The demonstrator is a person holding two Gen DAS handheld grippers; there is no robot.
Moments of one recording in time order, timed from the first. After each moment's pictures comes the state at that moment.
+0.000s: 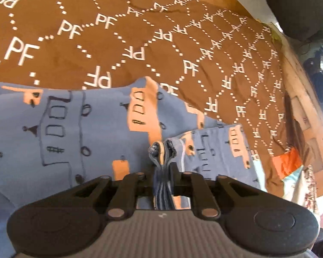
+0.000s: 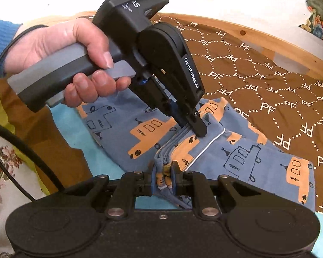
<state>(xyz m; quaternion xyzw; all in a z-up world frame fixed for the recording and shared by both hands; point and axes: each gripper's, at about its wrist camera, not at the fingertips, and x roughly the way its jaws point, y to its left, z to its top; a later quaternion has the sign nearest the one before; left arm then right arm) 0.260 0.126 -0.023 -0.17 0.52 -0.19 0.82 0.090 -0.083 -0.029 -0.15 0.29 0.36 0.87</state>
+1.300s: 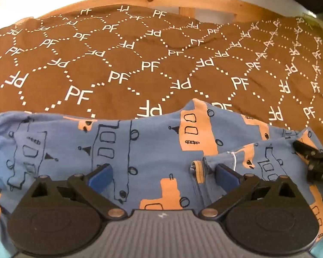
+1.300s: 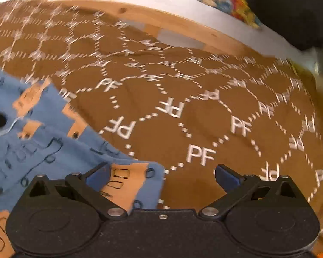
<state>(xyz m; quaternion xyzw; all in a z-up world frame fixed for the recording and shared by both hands) 0.220 0.075 -0.031 0.01 0.39 0.03 0.92 0.235 -0.198 -0.058 -0.17 0.27 0.12 0.94</state>
